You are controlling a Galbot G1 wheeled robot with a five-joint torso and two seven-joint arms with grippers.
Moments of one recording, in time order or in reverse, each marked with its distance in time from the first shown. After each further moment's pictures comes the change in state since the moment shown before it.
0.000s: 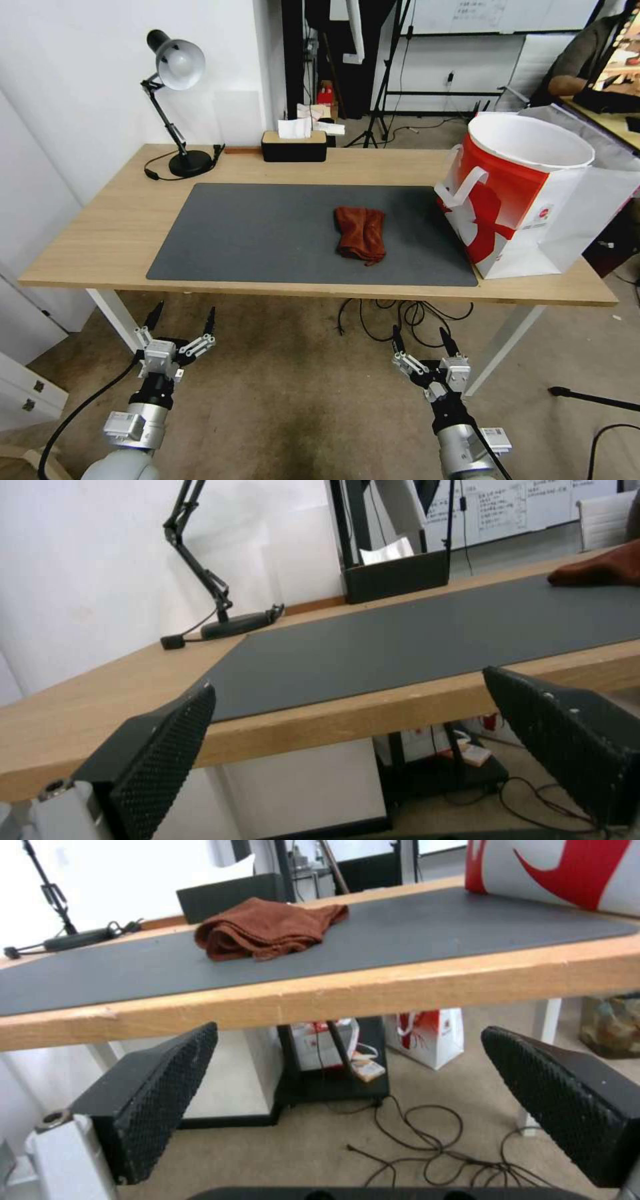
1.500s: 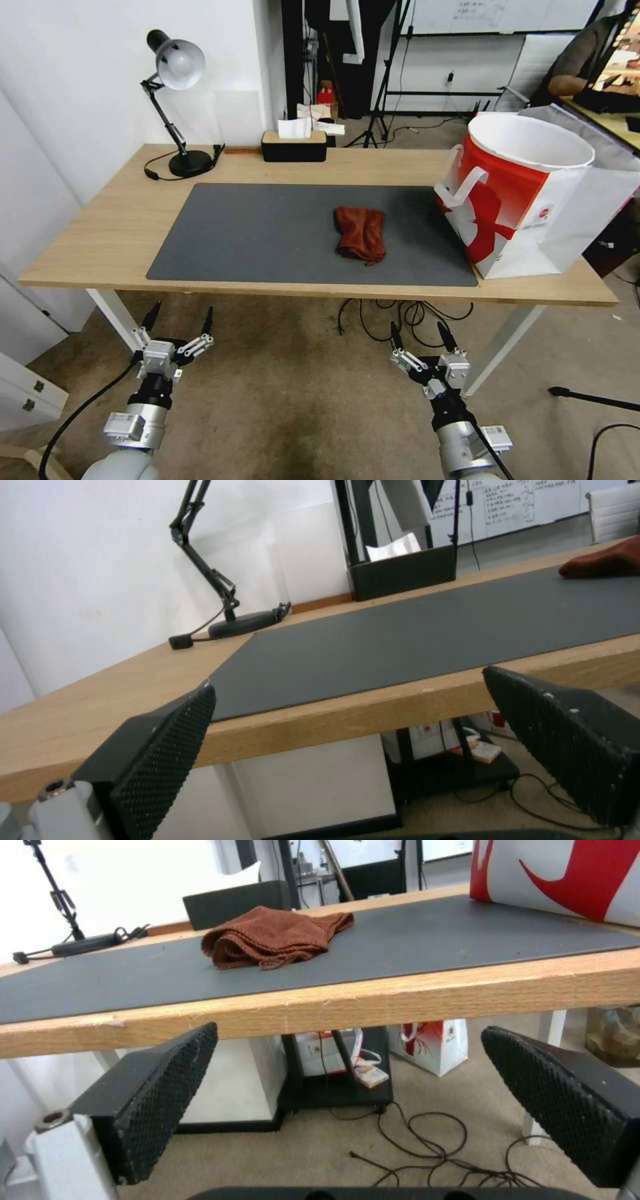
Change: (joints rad) left arm -0.005 0.001 -0.002 0.008 0.018 0.003 -0.018; right arm 0.003 -0.001 0.000 -0.001 -0.001 0.010 -0.006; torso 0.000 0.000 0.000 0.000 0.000
